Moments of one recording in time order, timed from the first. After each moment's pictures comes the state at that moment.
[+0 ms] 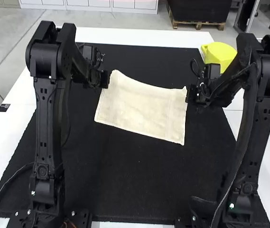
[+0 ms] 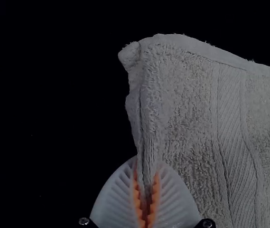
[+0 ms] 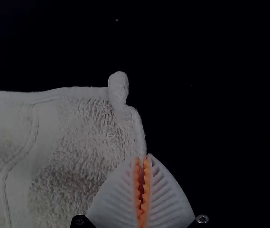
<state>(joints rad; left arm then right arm) -0.03 2.12 1.25 0.28 0.29 0.07 -0.01 1.94 0.88 0.40 -0.24 0.16</state>
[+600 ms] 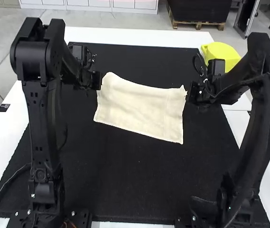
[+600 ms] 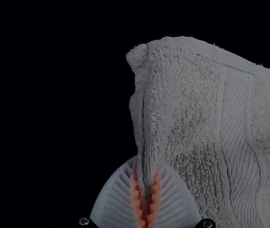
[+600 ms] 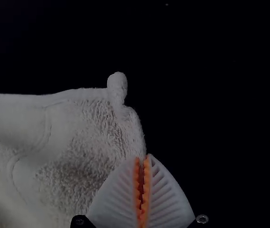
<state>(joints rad) 0.04 1.98 1.10 0.24 0.35 0.07 -0.01 1.75 0.81 0.25 -0.35 0.21</state>
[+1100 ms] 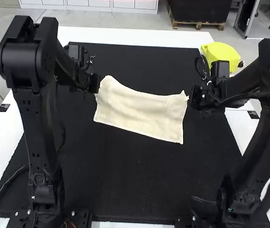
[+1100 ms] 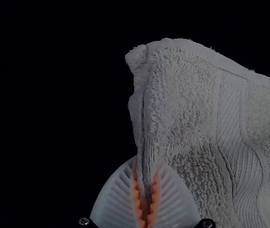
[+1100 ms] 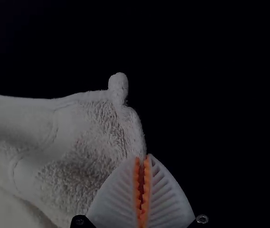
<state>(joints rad) 0.04 1.83 0.97 0.18 0.35 0.13 -0.01 1.58 0.70 0.15 -0.37 0.21</state>
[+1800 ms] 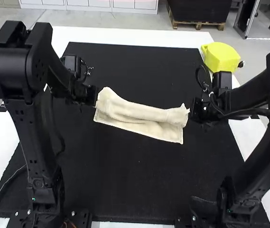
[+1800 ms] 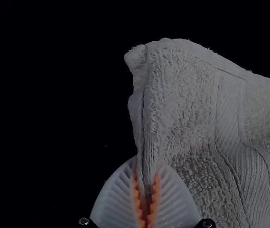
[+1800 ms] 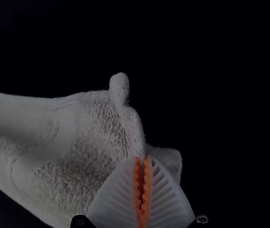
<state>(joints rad) 0.05 1.71 0.76 0.22 0.35 0.17 -0.01 1.46 0.55 0.10 -0.38 0.19</state>
